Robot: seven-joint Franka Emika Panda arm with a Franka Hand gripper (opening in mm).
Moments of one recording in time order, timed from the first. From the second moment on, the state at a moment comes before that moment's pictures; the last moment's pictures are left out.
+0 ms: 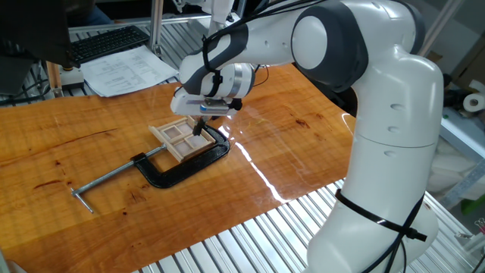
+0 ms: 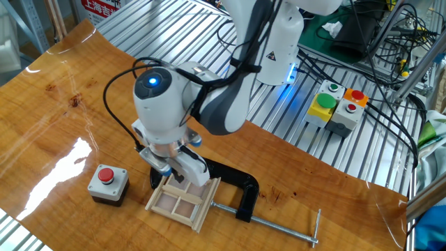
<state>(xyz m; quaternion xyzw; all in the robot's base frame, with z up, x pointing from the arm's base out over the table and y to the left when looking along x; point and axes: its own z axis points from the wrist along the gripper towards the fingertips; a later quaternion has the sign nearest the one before) 0.567 -0.022 0.087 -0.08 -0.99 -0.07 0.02</state>
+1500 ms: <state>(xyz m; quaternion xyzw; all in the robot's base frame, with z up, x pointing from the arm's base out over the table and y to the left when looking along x) 0.552 0.018 0.069 -0.12 -0.99 -0.09 0.01</state>
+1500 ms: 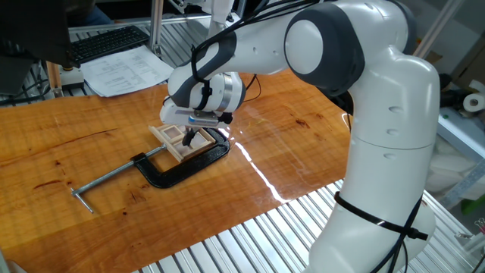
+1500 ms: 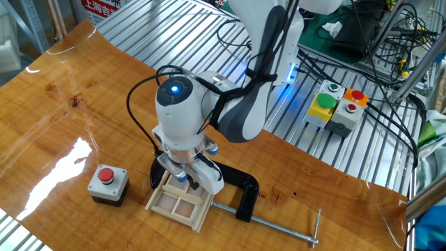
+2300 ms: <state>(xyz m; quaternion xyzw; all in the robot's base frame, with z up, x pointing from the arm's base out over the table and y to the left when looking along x) 0.552 0.017 0.065 -0.12 -0.99 -0.08 0.01</state>
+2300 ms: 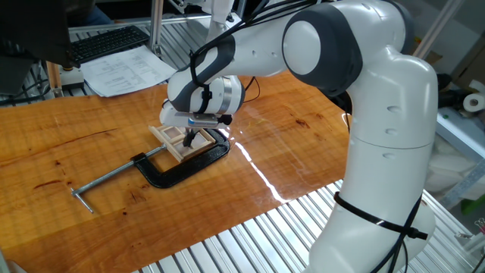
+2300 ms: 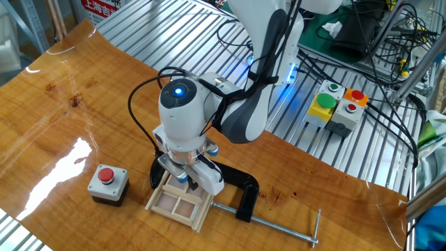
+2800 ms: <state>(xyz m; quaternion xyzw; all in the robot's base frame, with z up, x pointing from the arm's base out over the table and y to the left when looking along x) 0.553 0.010 0.063 -0.10 -0.99 -0.07 0.00</state>
